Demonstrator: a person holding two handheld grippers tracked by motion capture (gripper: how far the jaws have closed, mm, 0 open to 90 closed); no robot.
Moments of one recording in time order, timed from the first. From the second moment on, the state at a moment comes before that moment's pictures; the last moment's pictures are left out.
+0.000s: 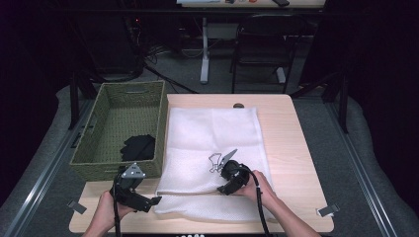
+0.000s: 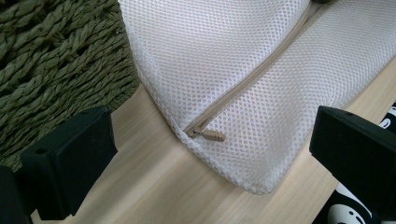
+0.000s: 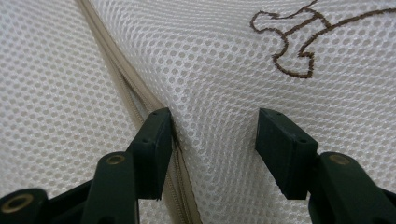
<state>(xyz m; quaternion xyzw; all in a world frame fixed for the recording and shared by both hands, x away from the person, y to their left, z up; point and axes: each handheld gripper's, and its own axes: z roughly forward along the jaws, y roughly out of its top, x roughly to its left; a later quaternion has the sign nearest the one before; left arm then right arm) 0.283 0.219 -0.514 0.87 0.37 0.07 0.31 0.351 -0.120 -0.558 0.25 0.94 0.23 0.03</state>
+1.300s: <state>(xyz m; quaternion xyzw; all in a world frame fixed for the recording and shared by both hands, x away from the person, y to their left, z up) 0.285 0.227 -0.508 0.87 0.35 0.05 0.34 0.347 -0.129 -0.530 0.27 0.92 0.26 0.09</state>
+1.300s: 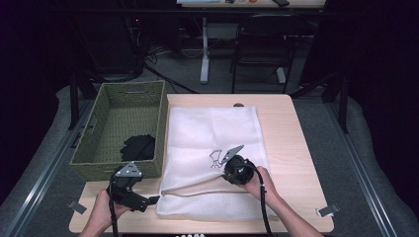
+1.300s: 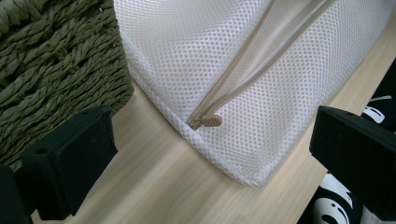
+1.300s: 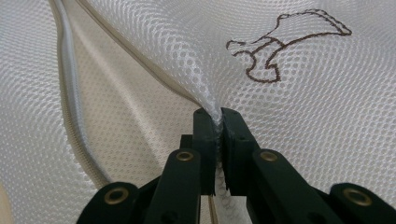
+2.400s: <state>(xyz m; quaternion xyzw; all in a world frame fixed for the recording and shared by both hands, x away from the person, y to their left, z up) 0.292 0.238 -0.454 0.88 0.31 0.08 0.35 0.347 -0.133 -0.515 0.26 0.91 0.29 0.09</state>
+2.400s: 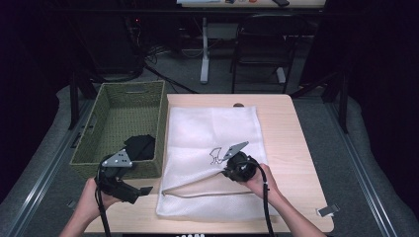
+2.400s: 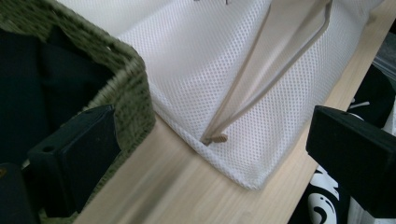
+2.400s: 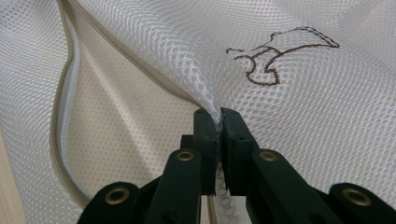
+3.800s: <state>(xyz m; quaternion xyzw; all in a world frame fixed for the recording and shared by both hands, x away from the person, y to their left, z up) 0.386 0.252 -0.399 0.91 0.29 0.10 0.27 0.346 -0.132 -0.515 0.26 0.92 0.29 0.10</state>
